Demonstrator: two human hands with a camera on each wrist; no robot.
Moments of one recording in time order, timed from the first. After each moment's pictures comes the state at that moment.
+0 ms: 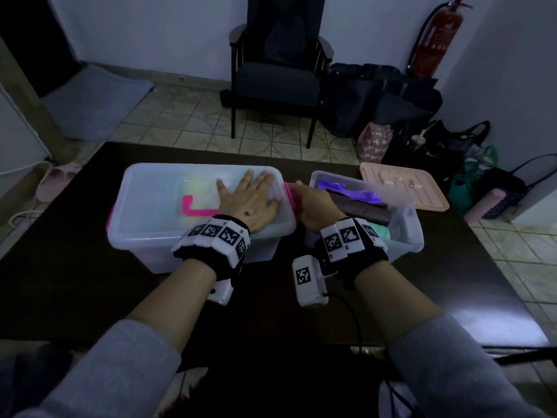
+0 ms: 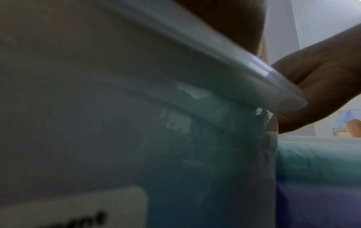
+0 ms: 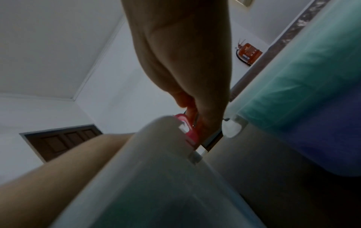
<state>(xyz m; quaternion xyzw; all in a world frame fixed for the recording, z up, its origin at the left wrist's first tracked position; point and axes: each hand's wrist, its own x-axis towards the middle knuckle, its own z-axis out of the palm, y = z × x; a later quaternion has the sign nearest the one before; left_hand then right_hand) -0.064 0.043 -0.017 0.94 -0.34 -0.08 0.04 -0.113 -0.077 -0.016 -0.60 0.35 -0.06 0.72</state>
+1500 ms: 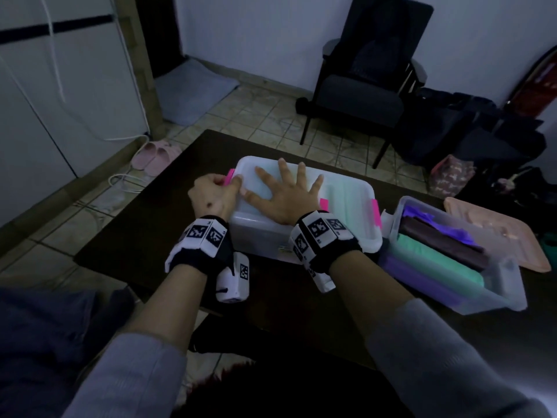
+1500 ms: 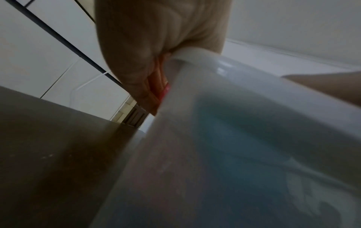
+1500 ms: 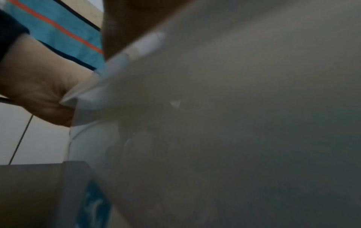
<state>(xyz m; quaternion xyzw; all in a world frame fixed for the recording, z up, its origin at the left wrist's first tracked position) -0.025 0.207 -0.012 0.81 0.17 0.00 0.56 -0.040 0.082 -0.013 -1.00 0.04 0.06 0.06</state>
